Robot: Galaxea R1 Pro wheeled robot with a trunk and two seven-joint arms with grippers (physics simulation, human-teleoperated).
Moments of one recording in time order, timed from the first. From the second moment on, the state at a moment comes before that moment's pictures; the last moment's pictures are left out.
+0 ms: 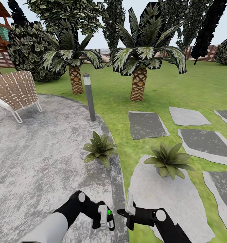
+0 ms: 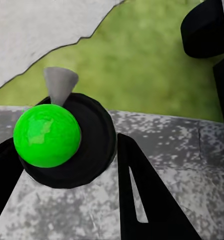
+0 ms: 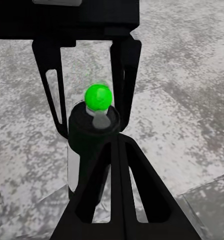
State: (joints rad) left arm -0.67 -0.13 -0.01 -0.42 -1.02 -0.29 -1.08; right arm -0.39 0.04 0.07 -0.78 0.54 -0.38 0.93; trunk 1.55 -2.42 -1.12
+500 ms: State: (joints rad) left arm -0.67 -0.17 -0.01 -0.42 -1.01 -0.29 -1.08; right arm -0.39 0.04 0.07 -0.79 0.54 -0.38 0.93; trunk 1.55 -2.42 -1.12
